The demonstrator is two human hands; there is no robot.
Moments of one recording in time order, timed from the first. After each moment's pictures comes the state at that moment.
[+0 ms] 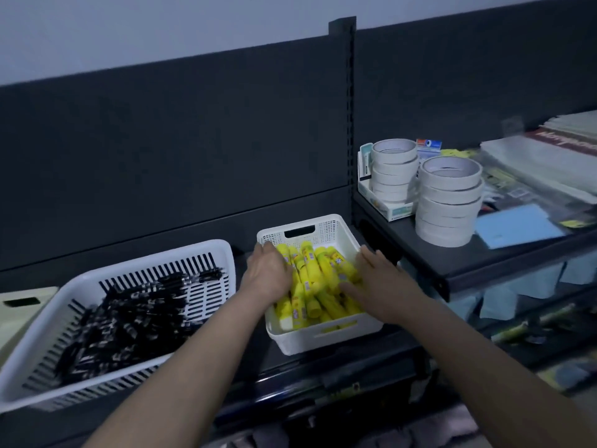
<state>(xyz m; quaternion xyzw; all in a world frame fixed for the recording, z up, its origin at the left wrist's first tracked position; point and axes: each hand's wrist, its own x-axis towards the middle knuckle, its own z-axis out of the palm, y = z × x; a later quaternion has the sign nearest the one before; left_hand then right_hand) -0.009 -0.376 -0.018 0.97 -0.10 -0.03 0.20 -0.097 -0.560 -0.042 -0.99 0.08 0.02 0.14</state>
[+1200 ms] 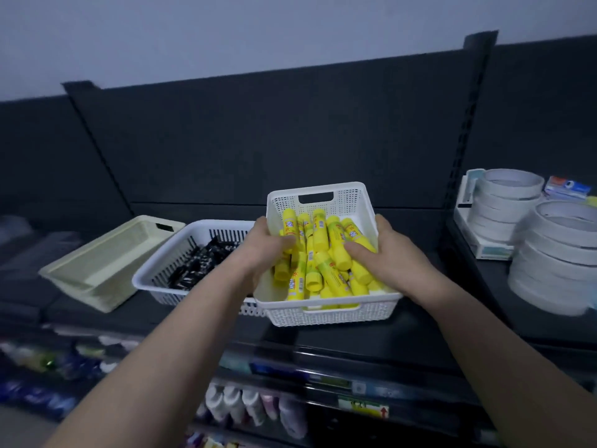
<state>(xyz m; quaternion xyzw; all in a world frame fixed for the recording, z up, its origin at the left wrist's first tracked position) -0.080 -0.304 0.058 0.79 0.11 0.03 0.61 -0.073 -0.510 0.046 -0.93 -0.09 -0.04 0.36</state>
